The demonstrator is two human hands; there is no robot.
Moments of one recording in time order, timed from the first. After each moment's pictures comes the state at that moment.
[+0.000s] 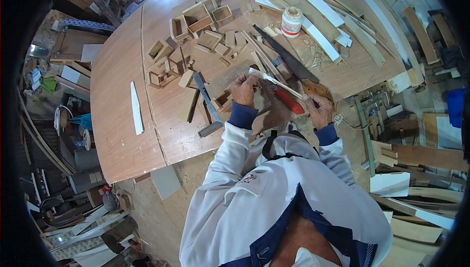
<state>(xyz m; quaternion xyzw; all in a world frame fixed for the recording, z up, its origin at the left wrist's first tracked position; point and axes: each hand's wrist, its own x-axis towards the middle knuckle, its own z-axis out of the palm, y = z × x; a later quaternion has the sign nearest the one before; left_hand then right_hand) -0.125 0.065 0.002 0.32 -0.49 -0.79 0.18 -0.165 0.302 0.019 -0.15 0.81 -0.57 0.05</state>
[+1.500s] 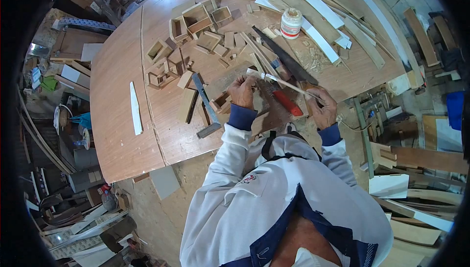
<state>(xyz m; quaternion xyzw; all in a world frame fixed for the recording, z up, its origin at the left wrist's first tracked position) -0.127 0.070 0.006 0.31 -0.51 -0.77 0.21 -0.182 0.313 0.019 -0.23 0.80 -0.56 -0.01</state>
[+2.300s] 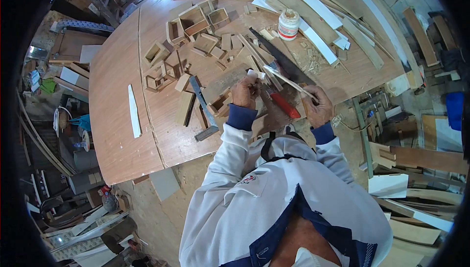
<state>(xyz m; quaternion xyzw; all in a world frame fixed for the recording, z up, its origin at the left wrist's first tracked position) -0.140 0.073 0.016 0.32 -0.35 -0.87 0.11 -0.188 0.296 0.014 -0.17 0.76 -0.63 -0.01</state>
